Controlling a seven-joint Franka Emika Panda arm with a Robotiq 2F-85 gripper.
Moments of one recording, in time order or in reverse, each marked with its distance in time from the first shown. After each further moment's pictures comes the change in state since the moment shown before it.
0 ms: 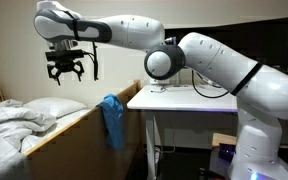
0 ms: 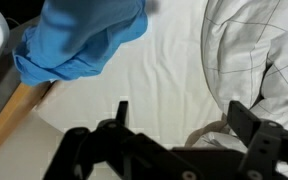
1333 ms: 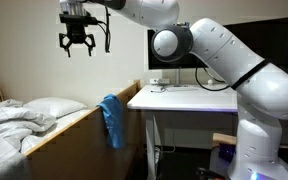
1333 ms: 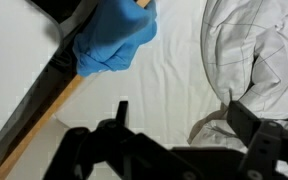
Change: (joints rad) arm -0.045 -0.192 -0.042 0.018 0.111 -0.197 -0.053
